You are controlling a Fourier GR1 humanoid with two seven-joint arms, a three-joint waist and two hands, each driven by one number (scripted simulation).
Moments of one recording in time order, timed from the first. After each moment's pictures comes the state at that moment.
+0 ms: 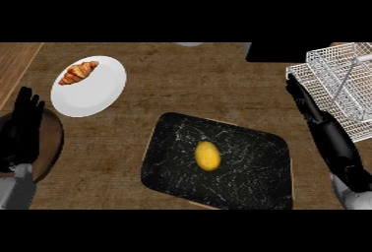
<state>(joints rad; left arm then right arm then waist) -0.15 0.45 0.02 -1.30 0.39 0.32 -0.11 -0.19 -0.54 0.31 -1.68 -0.11 -0.16 -0.15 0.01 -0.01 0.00</state>
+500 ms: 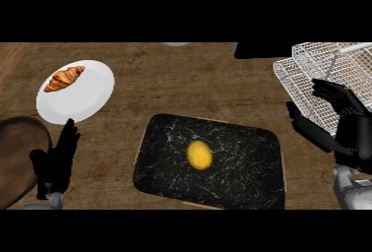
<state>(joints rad) 0.00 0.36 -0.16 -1.30 0.28 0.33 -0.07 -0.15 -0.39 0.13 -1.68 0.01 -0.58 0.07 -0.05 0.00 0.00</state>
